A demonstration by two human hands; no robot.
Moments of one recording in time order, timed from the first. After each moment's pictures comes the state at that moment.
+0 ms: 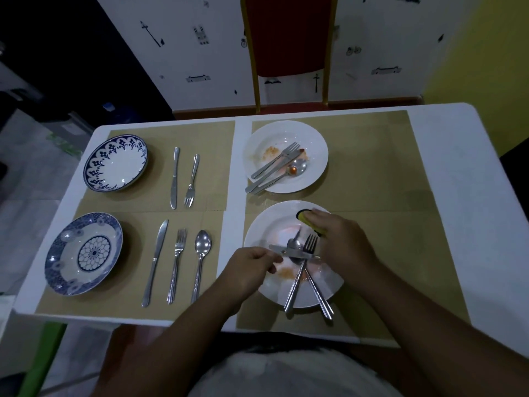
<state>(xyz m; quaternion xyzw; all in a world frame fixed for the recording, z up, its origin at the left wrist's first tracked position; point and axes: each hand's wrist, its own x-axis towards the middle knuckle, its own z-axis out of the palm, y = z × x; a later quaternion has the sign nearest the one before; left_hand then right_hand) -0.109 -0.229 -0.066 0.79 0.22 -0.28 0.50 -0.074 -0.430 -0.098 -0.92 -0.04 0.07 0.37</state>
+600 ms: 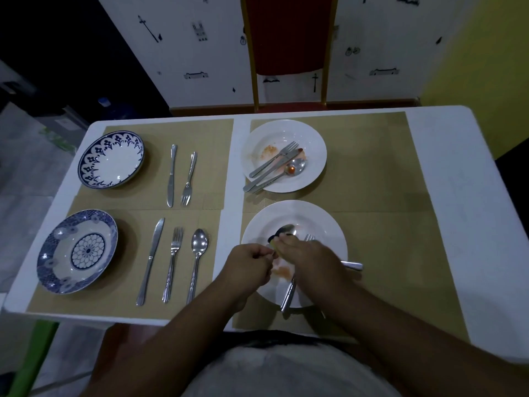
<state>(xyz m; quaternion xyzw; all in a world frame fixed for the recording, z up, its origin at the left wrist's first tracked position) -0.108 -0.232 -0.073 0.72 0.27 -0.27 0.58 -0.098 -0.394 -0.106 -0.93 -0.21 0.16 0.26</state>
